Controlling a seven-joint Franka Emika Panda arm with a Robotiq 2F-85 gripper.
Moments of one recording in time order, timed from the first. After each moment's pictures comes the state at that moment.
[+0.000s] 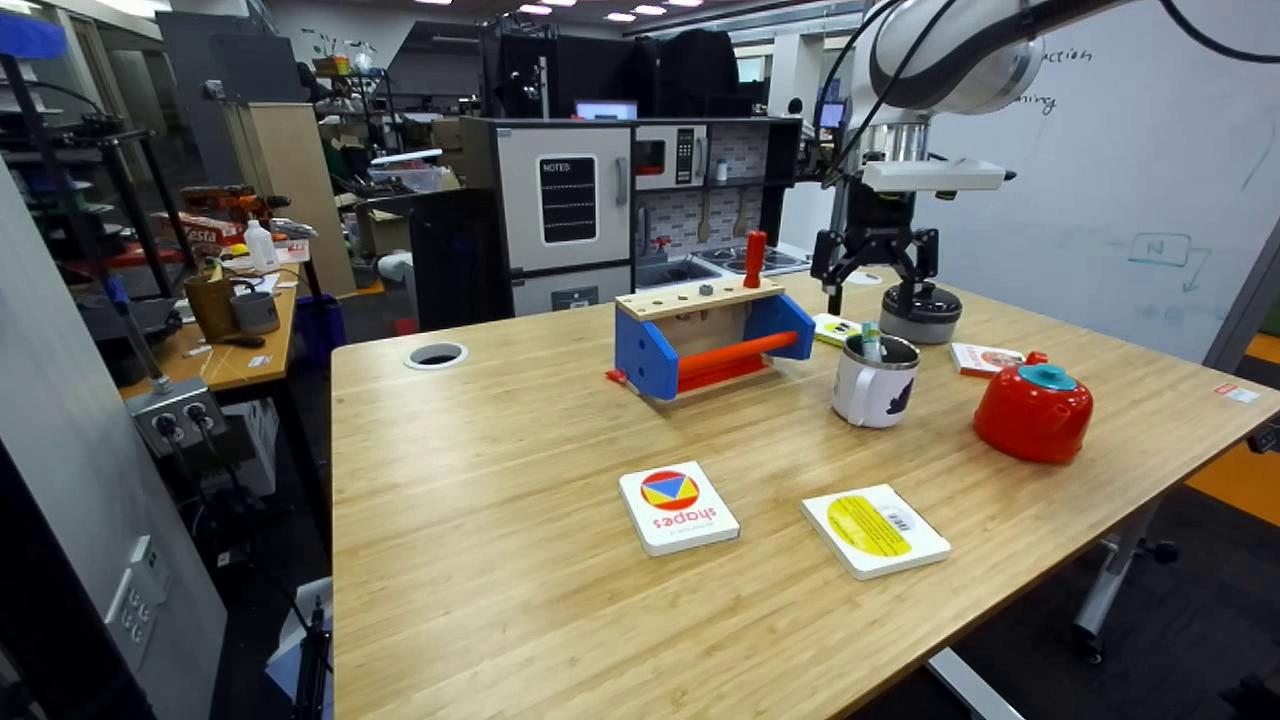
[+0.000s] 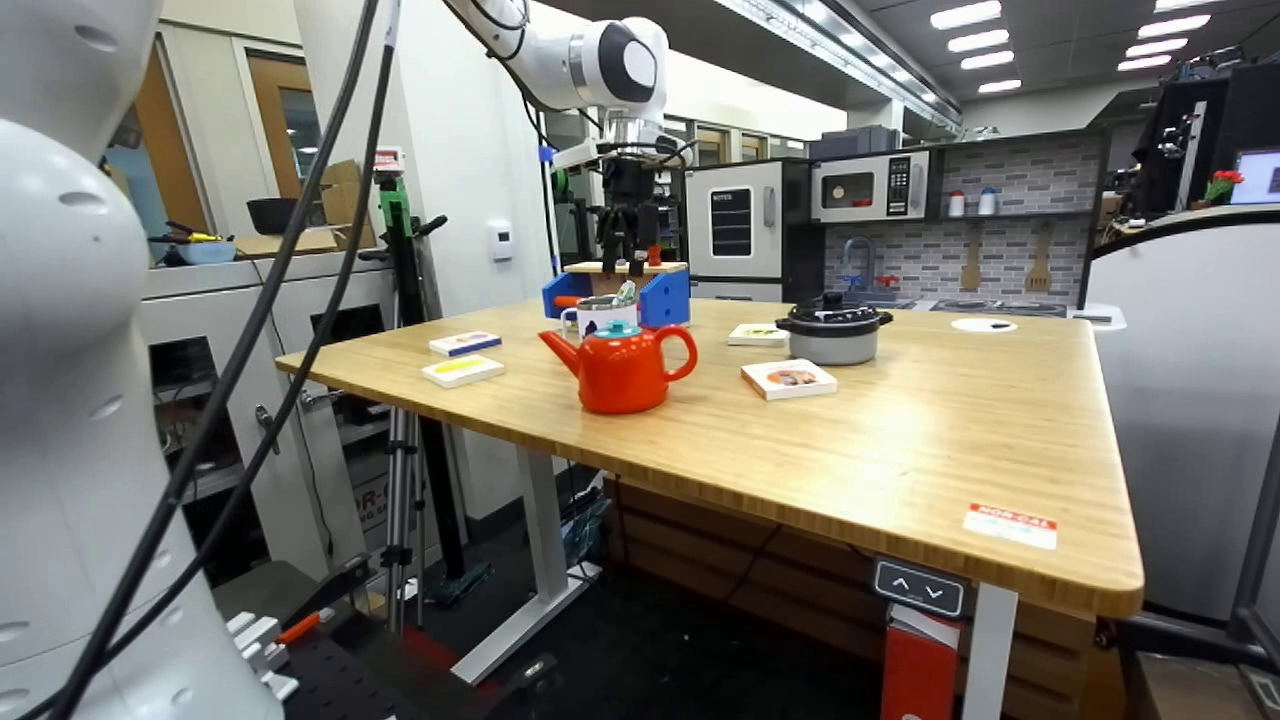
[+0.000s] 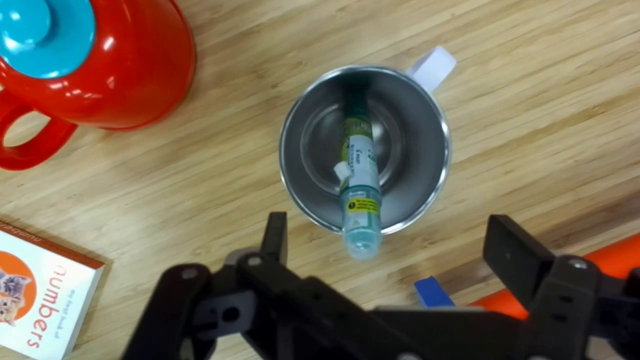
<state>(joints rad) 0.09 0.44 -0.01 -1.53 0.08 1.80 0.48</state>
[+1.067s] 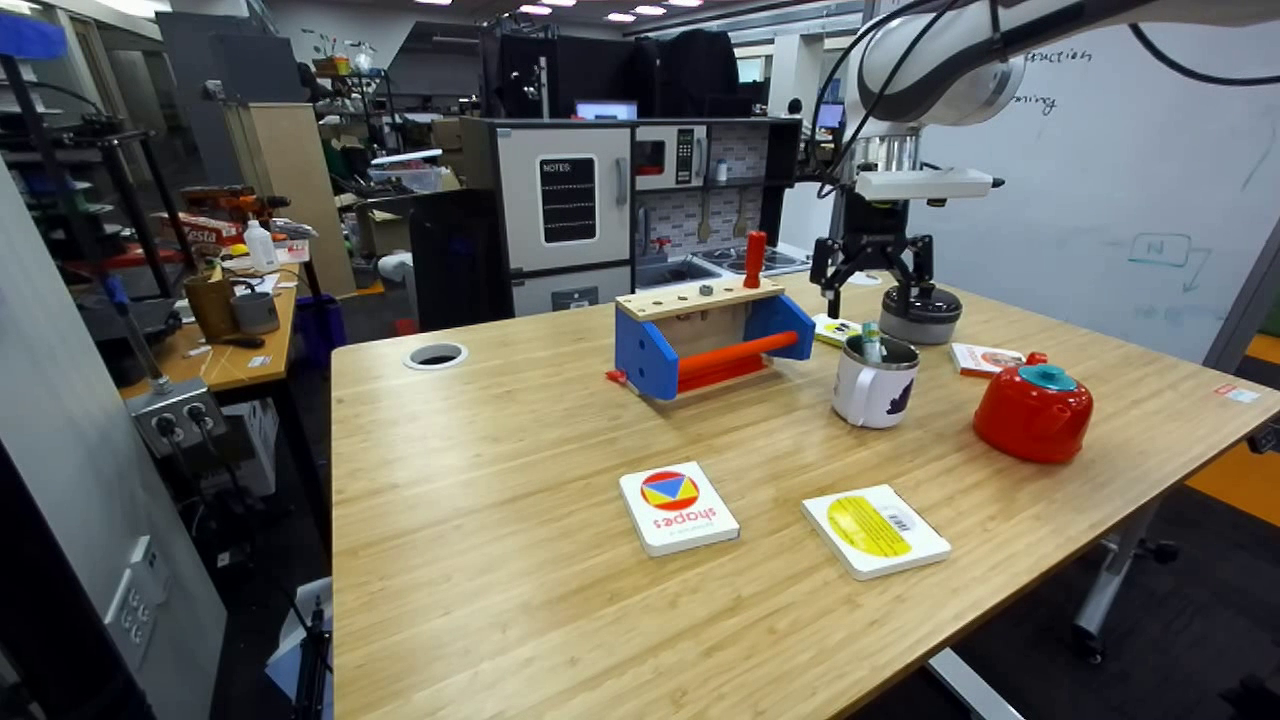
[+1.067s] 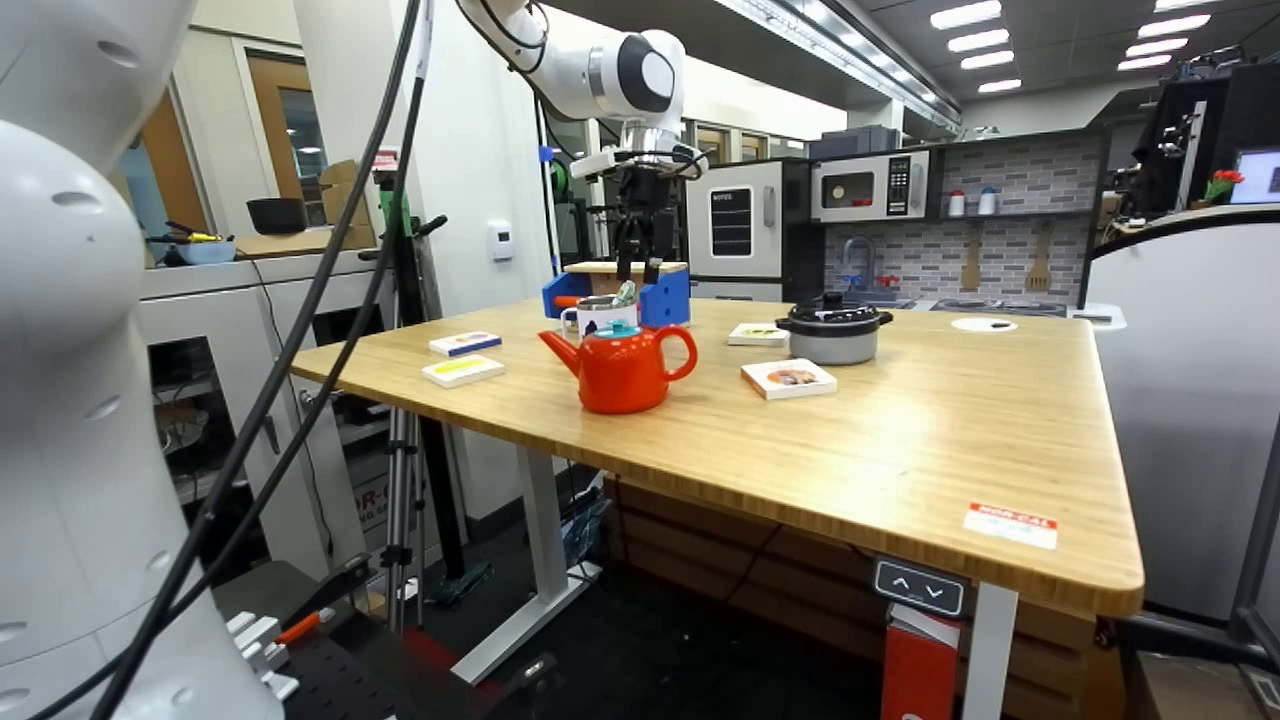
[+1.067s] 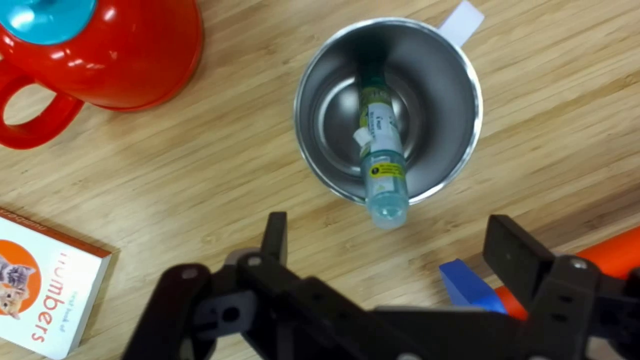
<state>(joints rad) 0.07 0.51 -0.02 -1.44 0.09 1.76 0.47</state>
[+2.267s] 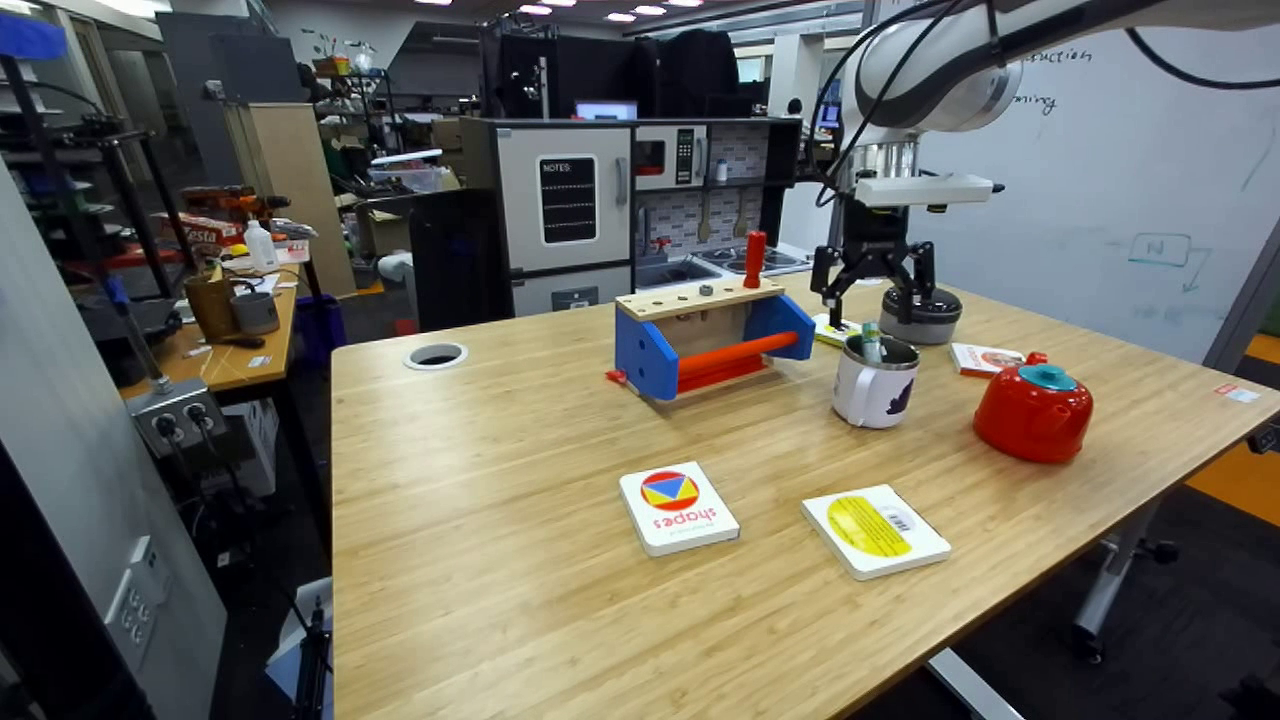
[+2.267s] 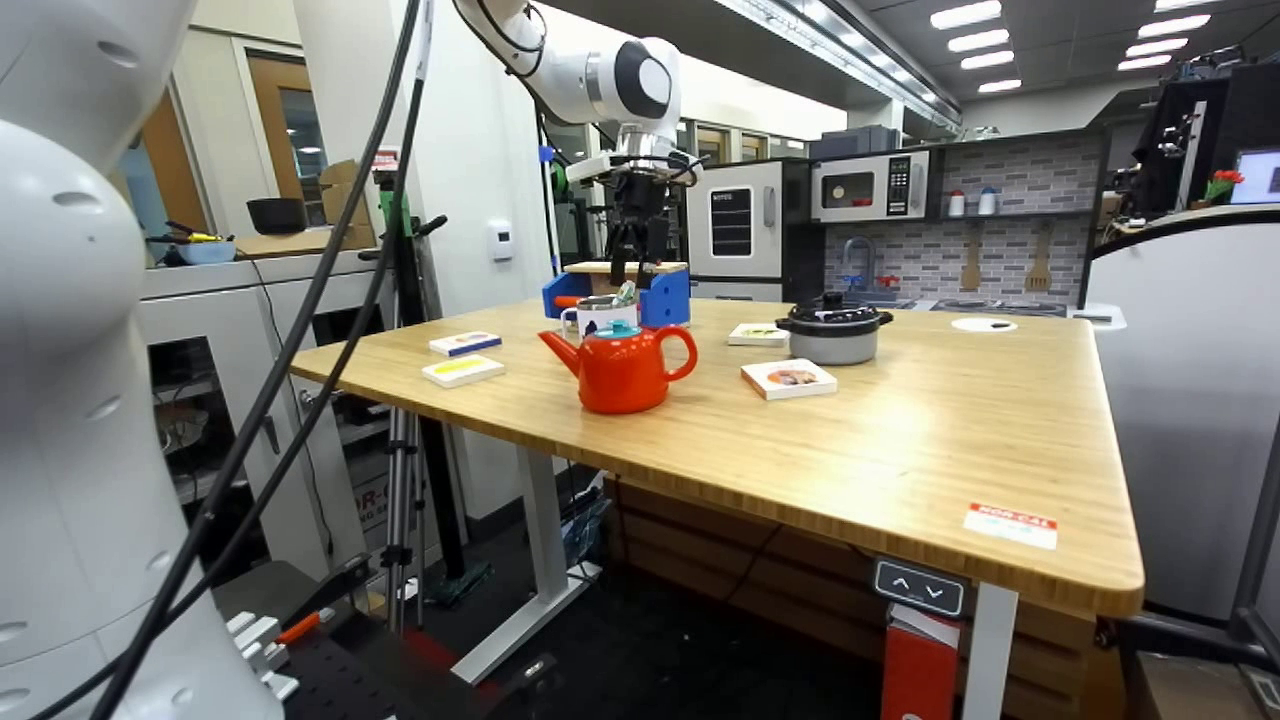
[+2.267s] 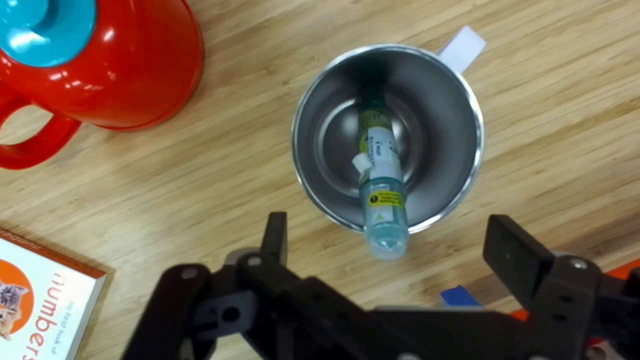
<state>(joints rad) 0.08 0.51 -0.02 -1.45 0.09 1.74 0.47</state>
